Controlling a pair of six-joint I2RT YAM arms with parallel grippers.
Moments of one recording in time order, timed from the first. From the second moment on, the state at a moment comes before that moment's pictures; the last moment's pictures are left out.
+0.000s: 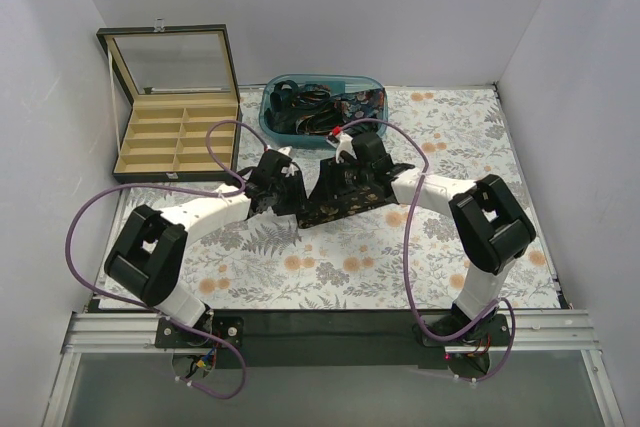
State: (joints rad) left arm -0.58 1.56 0.90 -0.22 0.11 -0.65; right arm 0.64 1.77 1.06 0.07 -0.54 0.40
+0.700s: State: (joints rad) left arm -0.60 1.58 0.92 -0.22 0.05 -0.72; right arm 0.61 1.83 0.96 0.20 -0.56 0.43
